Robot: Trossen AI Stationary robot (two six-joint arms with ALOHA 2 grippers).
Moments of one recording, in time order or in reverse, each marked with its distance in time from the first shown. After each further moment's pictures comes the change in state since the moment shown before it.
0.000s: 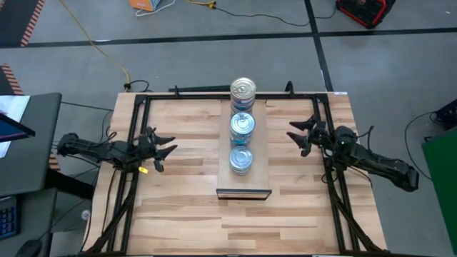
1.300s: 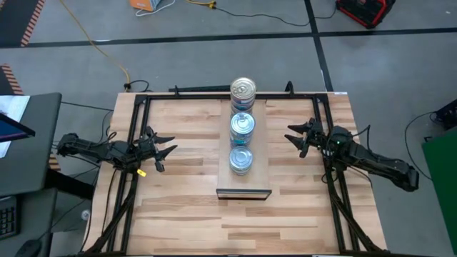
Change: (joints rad) left arm 0.000 -0.001 -0.005 0.000 0.000 0.155; right arm 0.001 0.002 -0.002 -0.145 0.012 0.060
